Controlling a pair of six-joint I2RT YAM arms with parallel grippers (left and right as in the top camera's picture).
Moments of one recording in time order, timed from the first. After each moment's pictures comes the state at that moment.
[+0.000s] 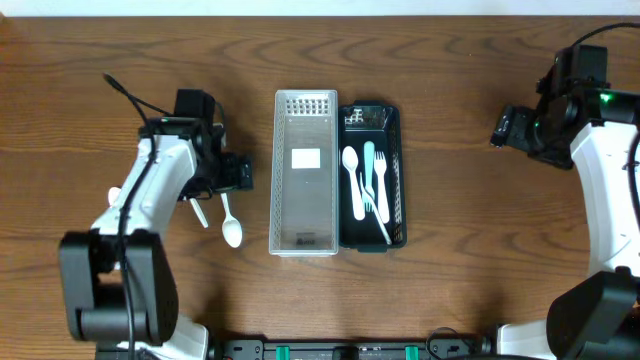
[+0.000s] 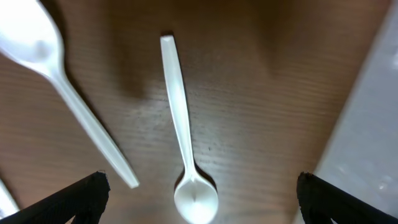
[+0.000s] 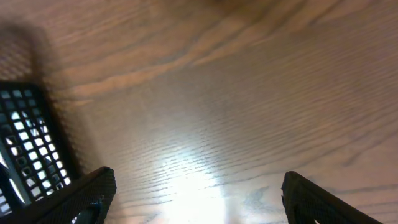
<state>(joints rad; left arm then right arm) -0.04 1.73 1.16 -0.93 0.06 -0.18 -0.14 1.62 1.45 -1.09 0.00 0.24</state>
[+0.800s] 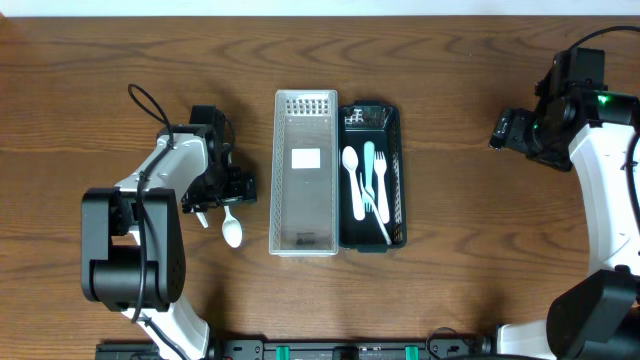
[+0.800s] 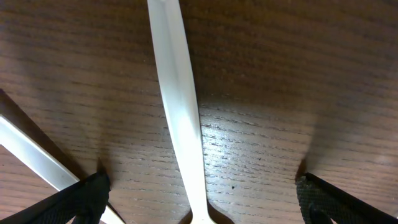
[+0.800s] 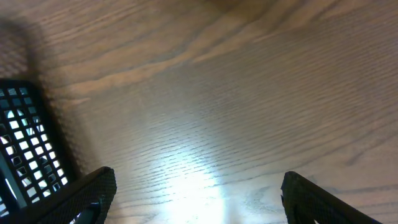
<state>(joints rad) -0.04 1.88 1.12 -0.88 0.05 -0.20 -0.14 1.62 1.44 -1.09 -0.01 0.24</state>
